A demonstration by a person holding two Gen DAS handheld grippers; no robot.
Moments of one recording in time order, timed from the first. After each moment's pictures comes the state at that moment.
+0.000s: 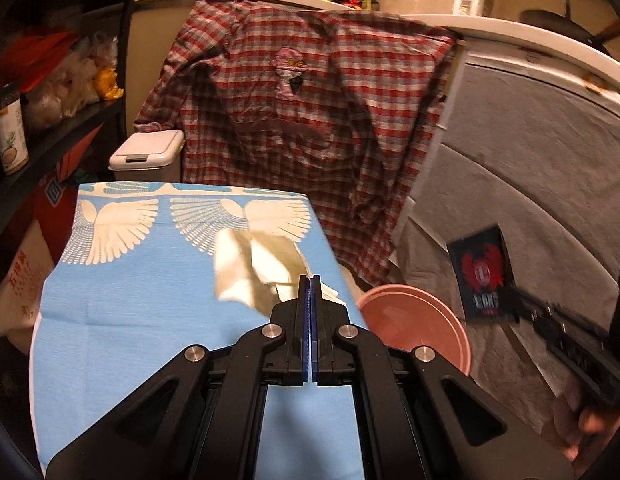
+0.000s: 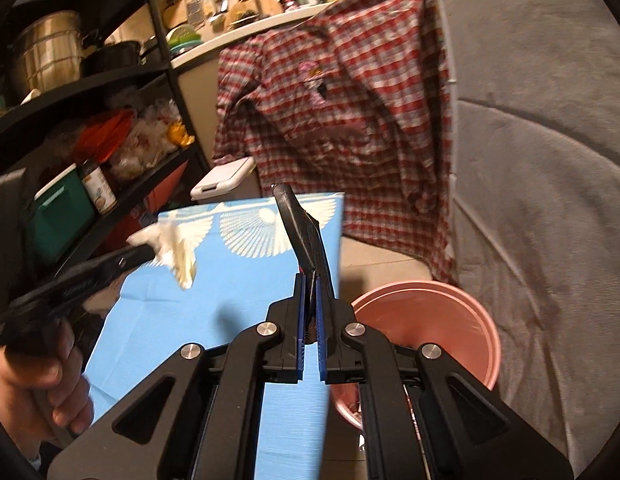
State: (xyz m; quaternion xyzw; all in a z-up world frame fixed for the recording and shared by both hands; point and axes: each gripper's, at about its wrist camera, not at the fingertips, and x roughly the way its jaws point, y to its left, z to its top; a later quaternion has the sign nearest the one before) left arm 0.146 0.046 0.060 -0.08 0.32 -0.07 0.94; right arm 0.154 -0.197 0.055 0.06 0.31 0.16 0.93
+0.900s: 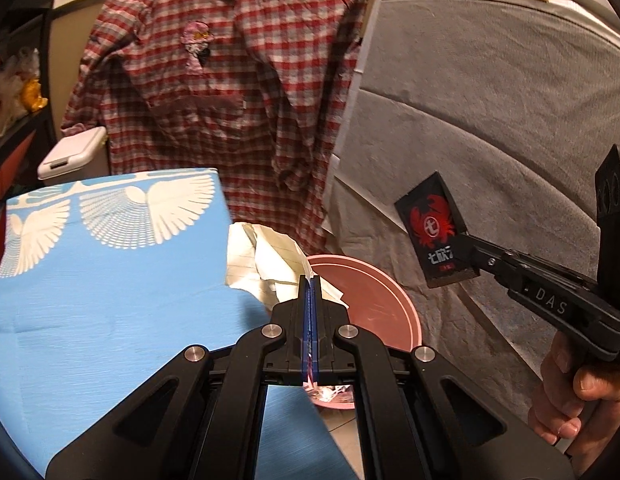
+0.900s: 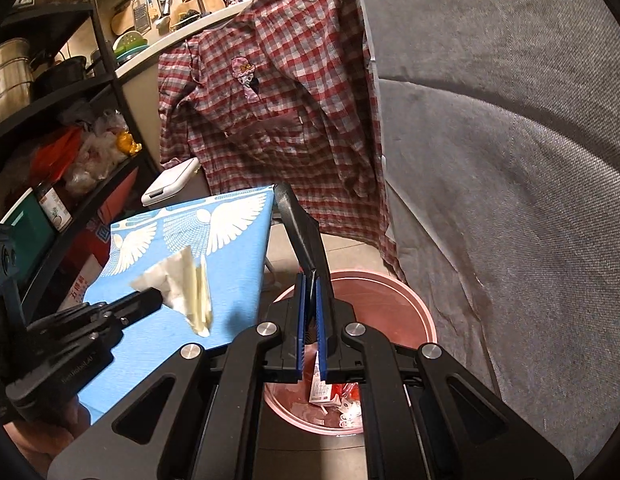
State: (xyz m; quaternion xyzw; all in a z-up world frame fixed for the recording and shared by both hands) left arm 0.166 -0.066 0.030 -0.05 0.35 -0.16 0.92; right arm 0.179 -0.263 0.037 0.07 0.35 0.09 0.93
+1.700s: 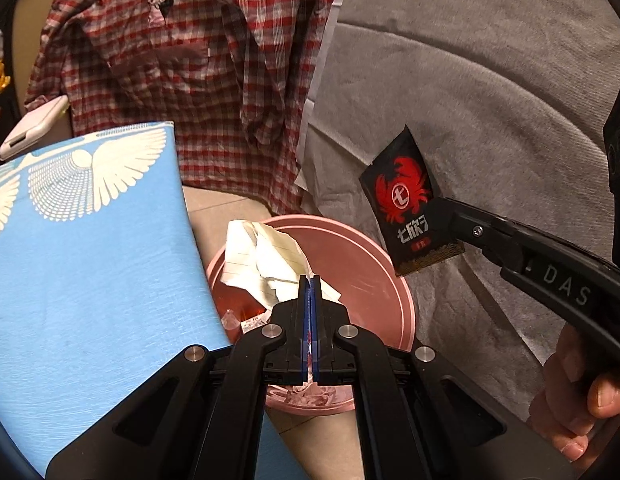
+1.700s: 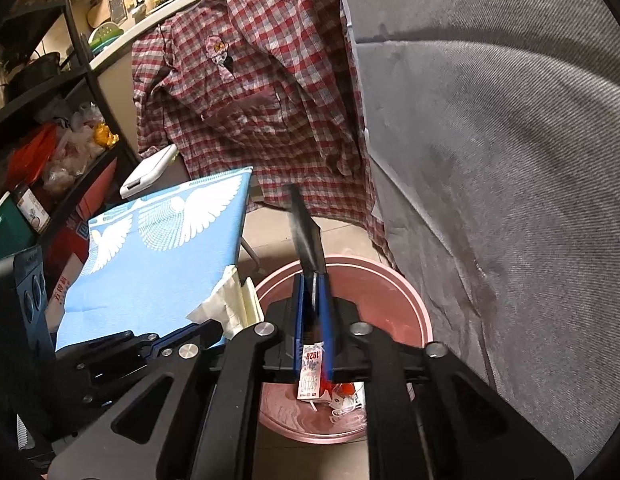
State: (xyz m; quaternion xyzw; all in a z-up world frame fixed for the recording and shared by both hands) left arm 0.200 -0.112 -0.022 -0.04 0.41 -0.19 0.89; right arm 0.210 -0.273 0.007 0.08 0.39 0.07 0.92
